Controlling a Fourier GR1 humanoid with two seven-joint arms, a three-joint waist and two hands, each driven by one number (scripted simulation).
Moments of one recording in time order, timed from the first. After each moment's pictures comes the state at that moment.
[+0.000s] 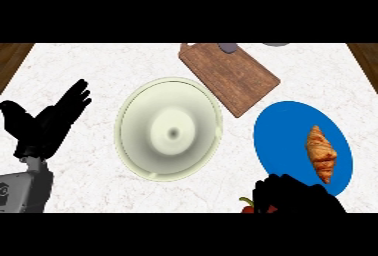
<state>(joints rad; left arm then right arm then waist) -0.22 0.24 0.16 -1.51 0.10 -0.22 0.31 -0.07 -0.03 0.62 -2.38 1.14 0.72 0.89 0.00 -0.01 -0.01</state>
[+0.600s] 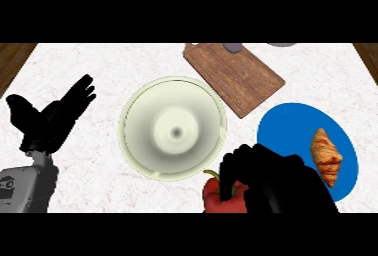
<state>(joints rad) -0.25 0.23 0.14 -1.50 0.09 -0.22 0.31 -0.45 -0.01 0.62 -2.28 0.98 0.56 1.09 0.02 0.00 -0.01</state>
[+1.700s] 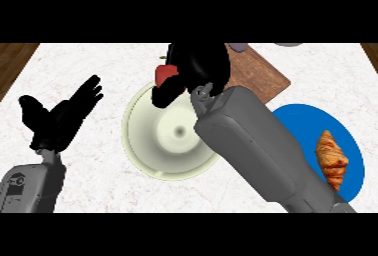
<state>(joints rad) -0.27 0.21 0.13 -1.46 0.07 -0.22 0.27 -1.04 0.00 0.36 -1.26 0.70 0.07 0.95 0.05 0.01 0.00</state>
